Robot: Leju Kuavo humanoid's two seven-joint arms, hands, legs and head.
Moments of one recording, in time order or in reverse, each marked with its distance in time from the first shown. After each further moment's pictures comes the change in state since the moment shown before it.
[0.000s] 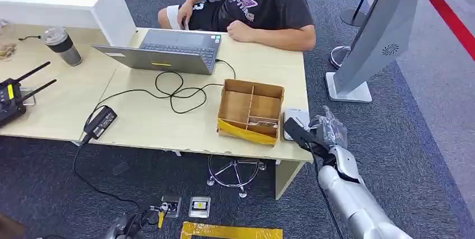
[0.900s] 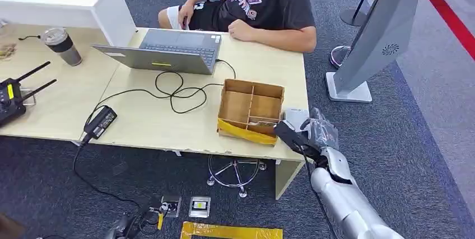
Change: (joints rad) left arm 0.010 0.000 0.000 0.000 0.008 0.003 0.000; right arm 0.016 0.026 0.035 -0.006 0.014 0.034 0.026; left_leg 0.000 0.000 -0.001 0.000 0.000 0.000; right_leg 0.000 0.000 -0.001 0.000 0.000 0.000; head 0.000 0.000
